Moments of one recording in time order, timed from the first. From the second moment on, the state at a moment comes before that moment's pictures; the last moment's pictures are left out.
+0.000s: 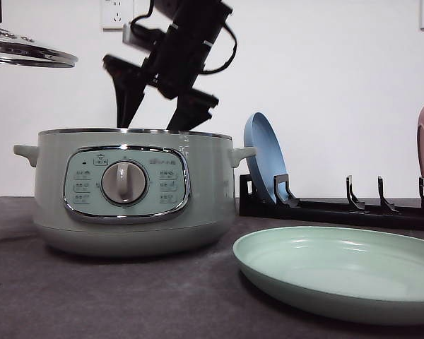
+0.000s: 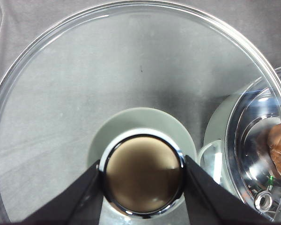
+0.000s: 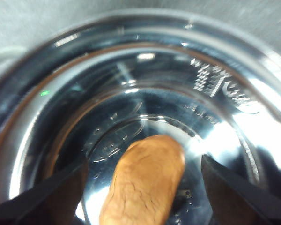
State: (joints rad) left_arx -0.01 1.62 2.03 -1.32 -0.05 0.08; right_arx 0.72 2.19 2.06 -0.77 -0.14 0.10
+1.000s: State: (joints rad) left_arx -0.01 1.62 2.03 -1.32 -0.05 0.08; right_arx 0.74 2.29 2.06 -0.80 -0.10 0.14
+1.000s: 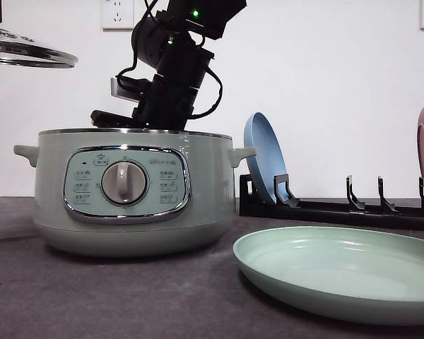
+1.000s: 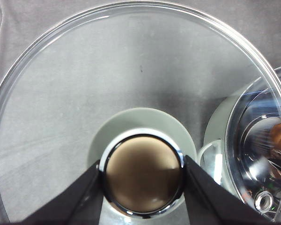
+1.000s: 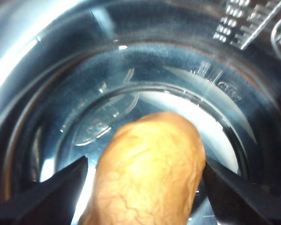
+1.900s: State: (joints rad) left_arx -0.01 1.62 2.03 -1.32 -0.01 0.08; right_arx 0.73 1.94 2.07 -0.92 -0.10 0.08
